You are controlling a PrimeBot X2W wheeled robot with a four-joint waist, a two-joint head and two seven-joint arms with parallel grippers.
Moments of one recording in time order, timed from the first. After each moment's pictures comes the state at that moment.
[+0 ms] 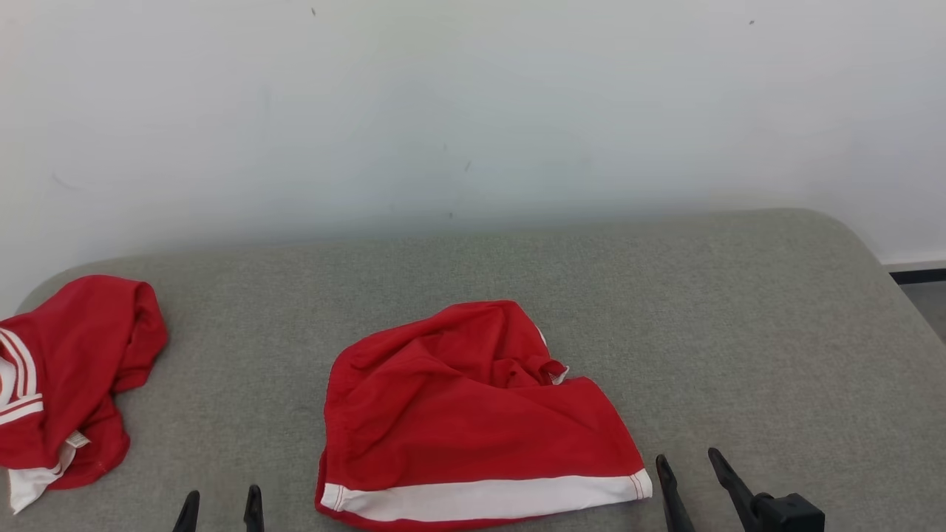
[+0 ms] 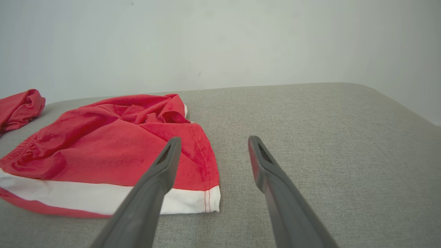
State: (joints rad) left arm 0.17 0.13 -0.04 0.07 -0.24 0.01 -0.26; right arm 0.02 -0.05 0.10 0.32 0.13 0.13 -0.20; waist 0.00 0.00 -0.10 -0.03
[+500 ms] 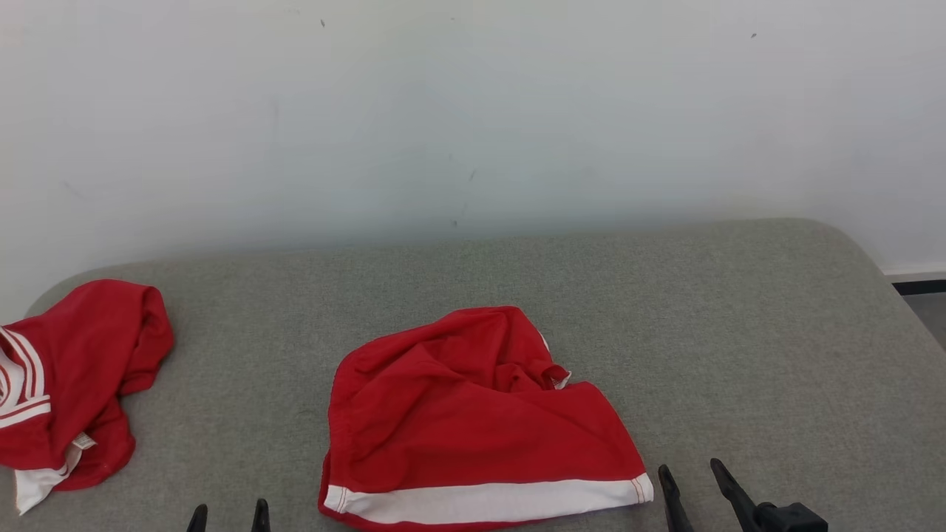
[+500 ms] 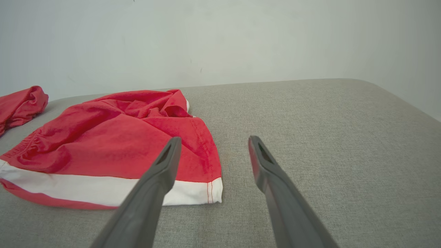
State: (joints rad) left arm 0.19 0.08 0.01 0.11 -0.17 -0.04 -0.26; right arm 0.04 -0.05 0.10 0.33 0.14 0.13 -0.20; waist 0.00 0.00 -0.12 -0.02
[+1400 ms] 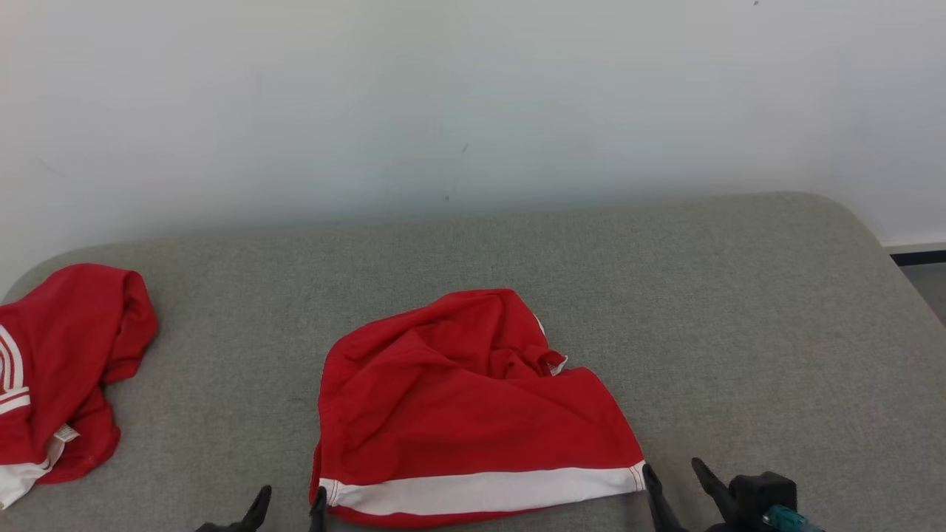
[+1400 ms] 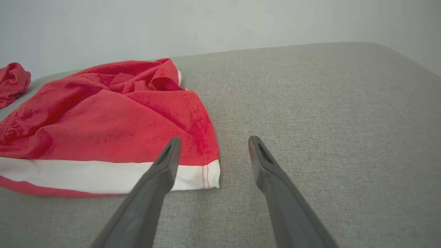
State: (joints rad) left arm 0.06 0.07 -0.06 0.27 -0.15 -0.09 -0.18; right arm -0.02 -0.05 0.11 0.38 0.17 0.13 -0.08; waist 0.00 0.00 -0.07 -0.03
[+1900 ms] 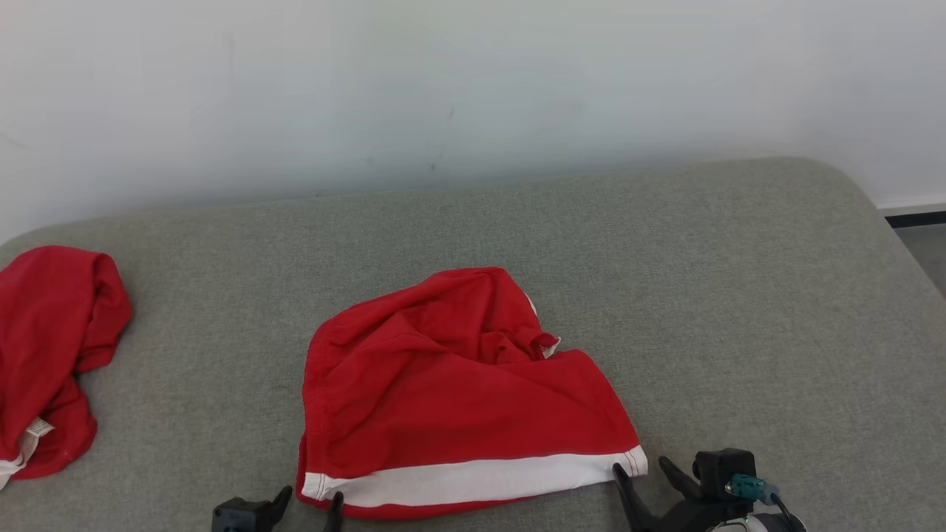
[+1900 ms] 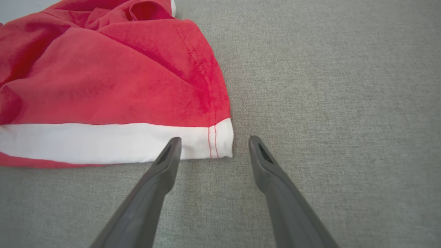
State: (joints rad) left arm -0.08 0.11 -0.15 0.48 -0.17 -0.12 -0.09; right arm -0.16 -0.05 0.19 0.57 0.23 0.13 0.03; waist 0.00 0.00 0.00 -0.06
